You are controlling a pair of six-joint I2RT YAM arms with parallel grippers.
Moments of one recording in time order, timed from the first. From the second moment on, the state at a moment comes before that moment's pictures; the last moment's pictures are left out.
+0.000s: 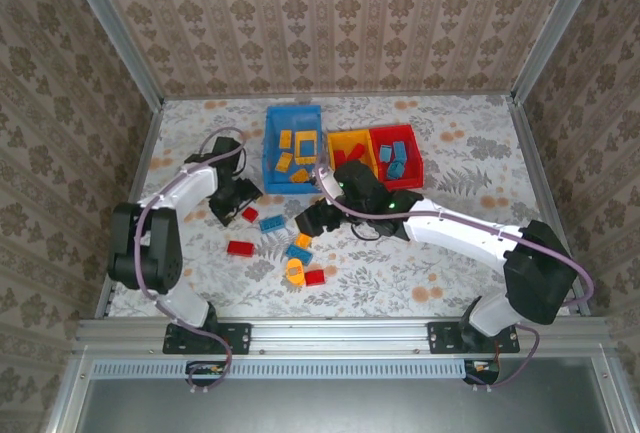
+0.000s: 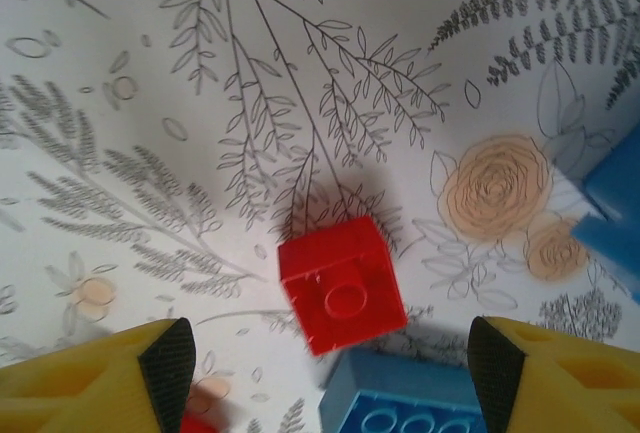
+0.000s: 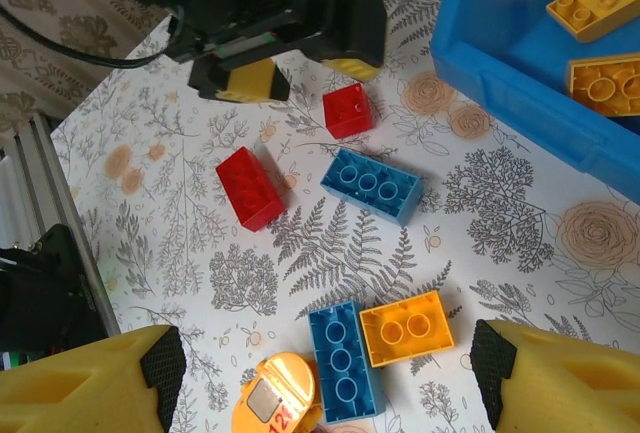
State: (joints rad) left arm -0.23 1.65 1.09 -0.81 0.07 -0.91; right arm 0.82 1.51 1.06 -0.19 -0.25 0.27
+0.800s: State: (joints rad) left arm -0.24 1.66 1.02 -0.72 0.08 -1.04; right arm 0.80 1.51 1.07 -0.19 -0.26 0.28
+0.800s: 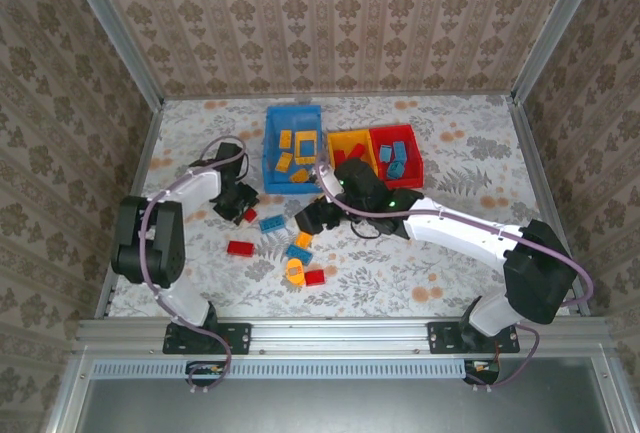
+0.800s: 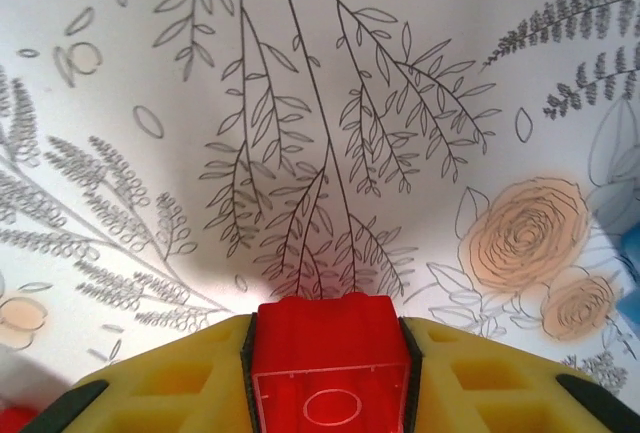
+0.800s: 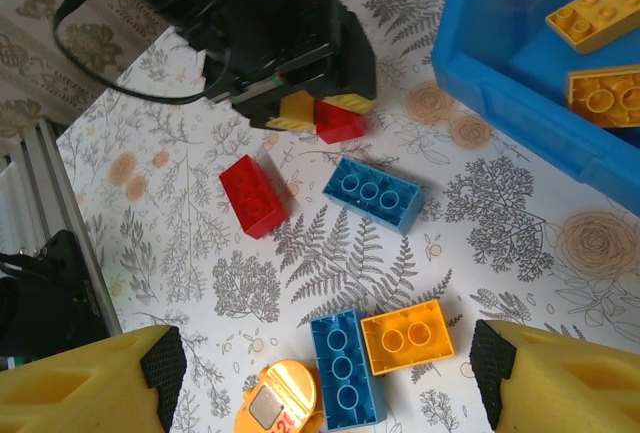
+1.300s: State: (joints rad) left arm -0.55 1.61 1.43 -0.84 -0.01 -0.83; right arm 0.55 1.28 1.03 -0.21 -0.06 0.46
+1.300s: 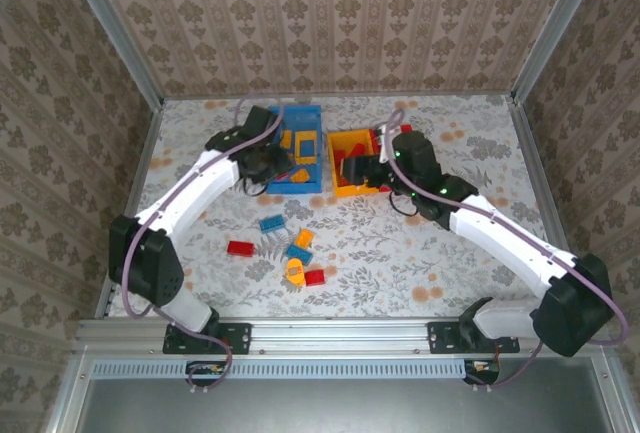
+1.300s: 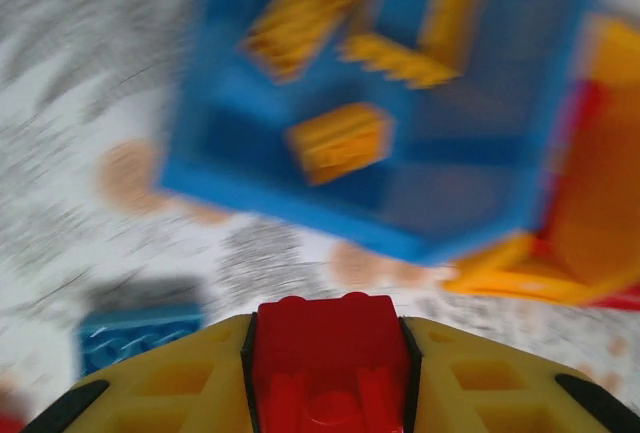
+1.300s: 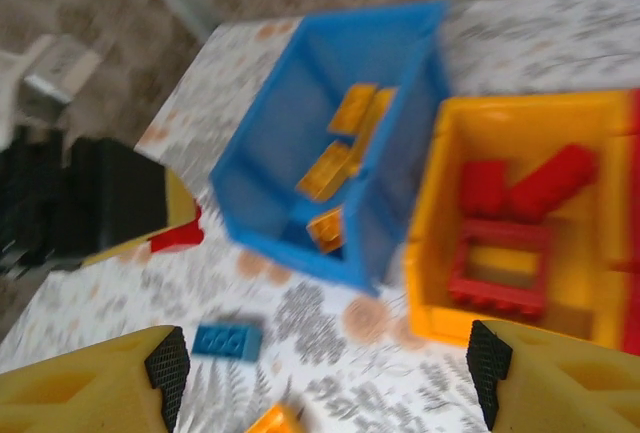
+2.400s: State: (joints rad) left arm -0.69 2.49 2.34 -0.84 0.03 -0.60; right arm 0.38 1.28 1.12 -0.41 -0.16 0.57
